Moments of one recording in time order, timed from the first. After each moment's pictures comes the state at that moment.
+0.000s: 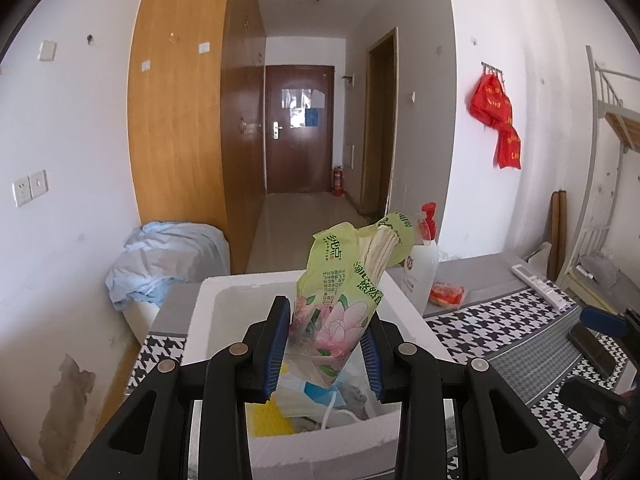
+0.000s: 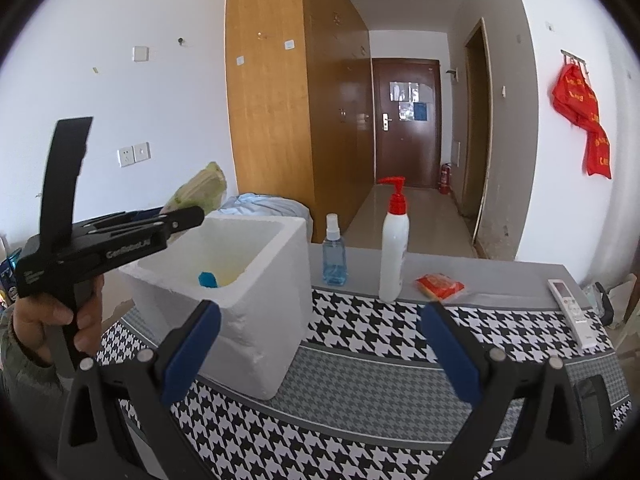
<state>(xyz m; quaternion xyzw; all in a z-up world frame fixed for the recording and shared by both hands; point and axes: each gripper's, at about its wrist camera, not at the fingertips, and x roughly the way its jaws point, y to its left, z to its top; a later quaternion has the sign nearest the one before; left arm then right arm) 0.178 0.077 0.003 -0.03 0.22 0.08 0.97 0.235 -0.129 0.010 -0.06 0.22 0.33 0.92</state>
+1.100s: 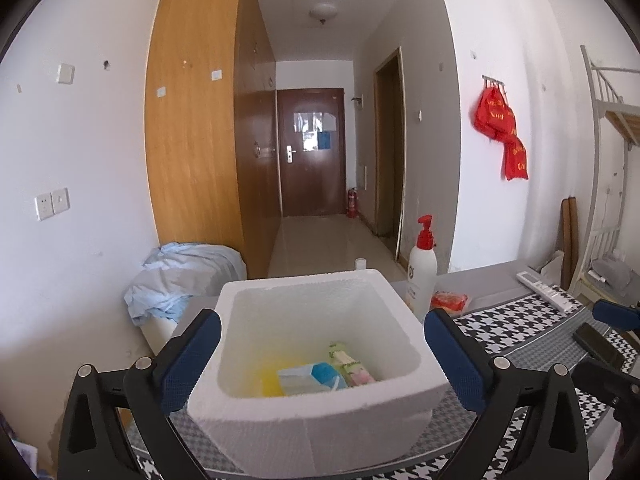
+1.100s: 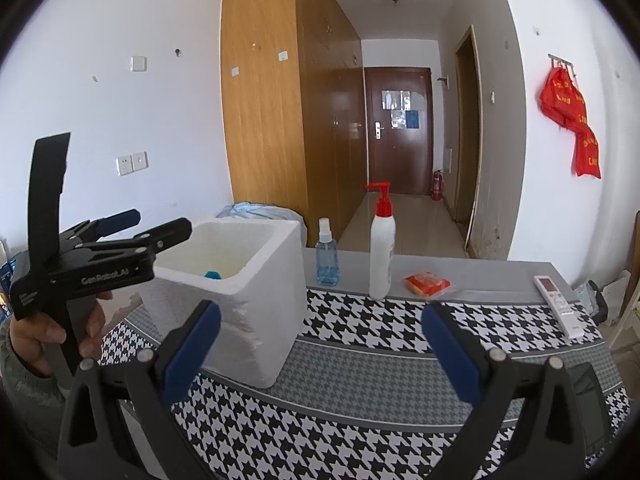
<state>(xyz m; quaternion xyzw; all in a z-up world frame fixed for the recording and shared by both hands) 0.138 0.055 0.009 -0.01 0.17 0.11 0.98 0.211 -0.150 0.017 -0.04 0.20 0.32 0.92</state>
